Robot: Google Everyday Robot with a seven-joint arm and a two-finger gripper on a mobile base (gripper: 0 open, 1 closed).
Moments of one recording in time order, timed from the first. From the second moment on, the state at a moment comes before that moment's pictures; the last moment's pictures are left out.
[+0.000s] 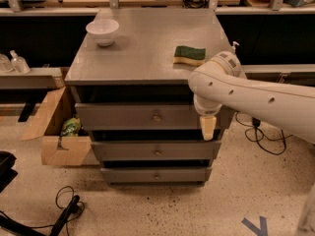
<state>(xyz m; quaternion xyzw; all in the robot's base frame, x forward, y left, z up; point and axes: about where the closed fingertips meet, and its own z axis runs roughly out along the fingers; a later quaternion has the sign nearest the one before) 0.664 -0.180 0.686 -0.71 0.67 -0.19 0.11</state>
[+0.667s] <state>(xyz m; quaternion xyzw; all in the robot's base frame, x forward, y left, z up) 0.662 -0.209 0.666 -0.68 0.70 -0.19 0.08</state>
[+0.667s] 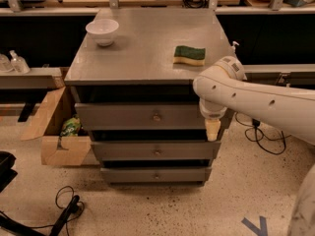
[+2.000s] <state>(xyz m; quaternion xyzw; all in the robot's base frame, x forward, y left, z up) 0.648 -0.214 0.642 -0.67 0.72 -0.16 0.08</state>
